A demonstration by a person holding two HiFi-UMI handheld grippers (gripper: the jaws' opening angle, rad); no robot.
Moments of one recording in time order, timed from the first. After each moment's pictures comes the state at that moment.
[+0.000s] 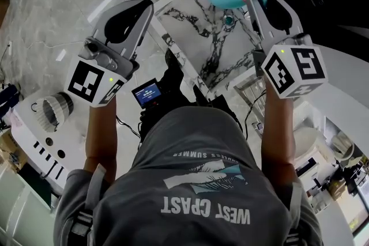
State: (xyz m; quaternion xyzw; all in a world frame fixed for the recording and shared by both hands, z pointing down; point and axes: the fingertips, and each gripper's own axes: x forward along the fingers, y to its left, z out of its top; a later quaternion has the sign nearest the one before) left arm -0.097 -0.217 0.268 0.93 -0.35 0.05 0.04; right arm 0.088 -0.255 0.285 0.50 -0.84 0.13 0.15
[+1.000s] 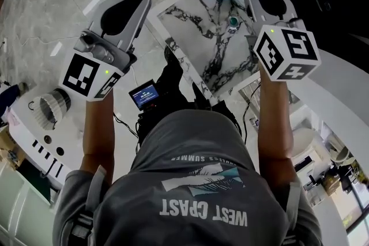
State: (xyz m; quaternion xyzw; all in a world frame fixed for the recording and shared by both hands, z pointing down) left arm -0.122 -0.265 0.304 0.93 -0.36 0.05 0.06; right arm 0.063 -0.315 0.342 0.51 -0.82 0.14 0.19
